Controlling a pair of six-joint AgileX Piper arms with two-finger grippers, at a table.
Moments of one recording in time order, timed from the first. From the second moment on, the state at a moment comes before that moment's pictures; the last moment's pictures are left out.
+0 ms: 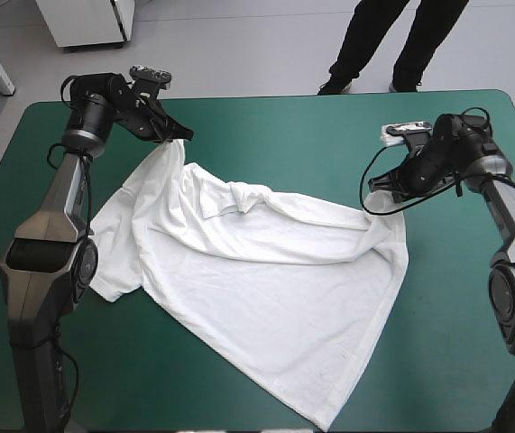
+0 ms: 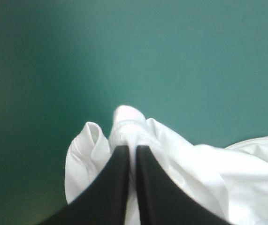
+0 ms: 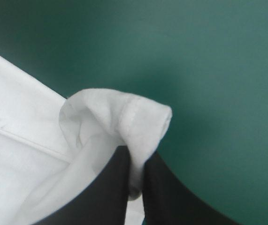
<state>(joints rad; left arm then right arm) -0.13 2.18 -2.29 -0.18 1.18 0.31 0.05 1.87 -1.62 0.17 1.06 -0.23</state>
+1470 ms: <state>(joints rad) -0.03 1.75 -1.52 0.06 1.17 0.25 0.08 1.51 -1.58 0.47 1.19 -0.37</state>
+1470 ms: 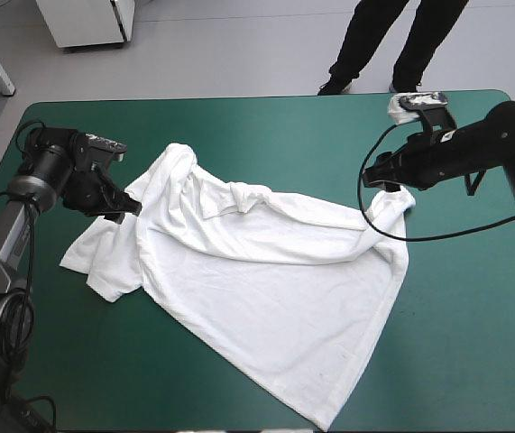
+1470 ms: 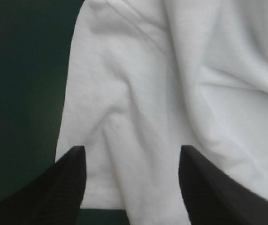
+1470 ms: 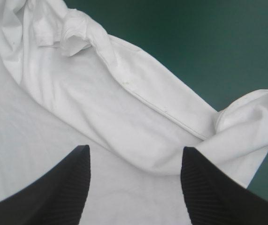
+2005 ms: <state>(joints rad) 0.07 1.90 -1.52 0.03 1.11 0.27 0.18 1.51 -1.58 0.47 1.19 -0.37</state>
